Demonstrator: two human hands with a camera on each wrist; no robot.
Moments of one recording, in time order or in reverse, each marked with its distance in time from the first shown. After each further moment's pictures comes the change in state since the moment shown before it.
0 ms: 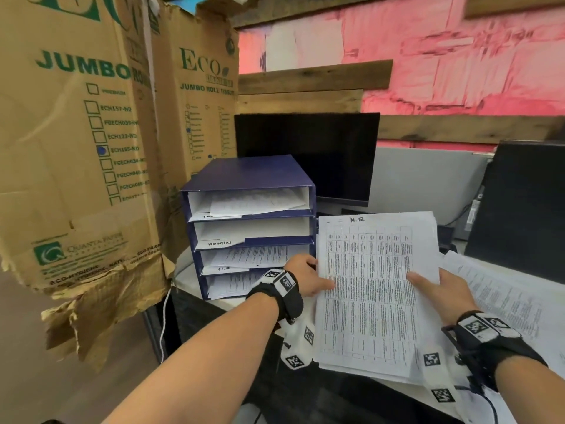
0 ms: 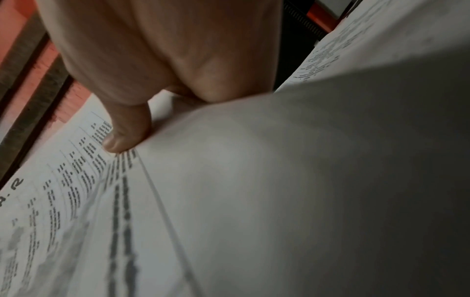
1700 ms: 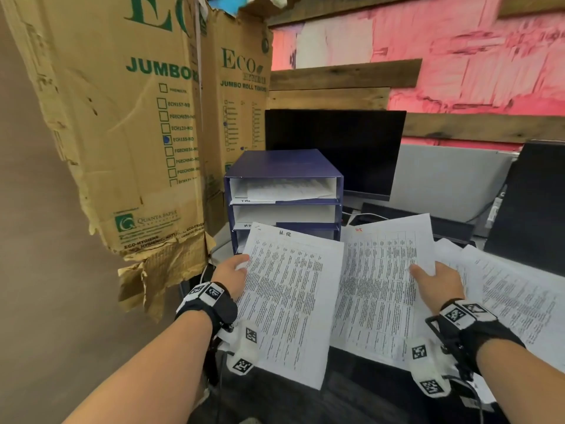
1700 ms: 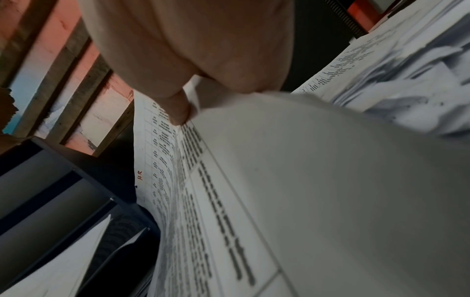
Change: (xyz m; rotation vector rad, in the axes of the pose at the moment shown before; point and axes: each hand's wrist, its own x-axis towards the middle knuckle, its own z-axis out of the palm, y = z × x) left_hand -0.109 -0.106 -0.105 -0.204 0.479 -0.142; right_hand -0.049 -0.023 0.040 -0.094 0.109 -0.002
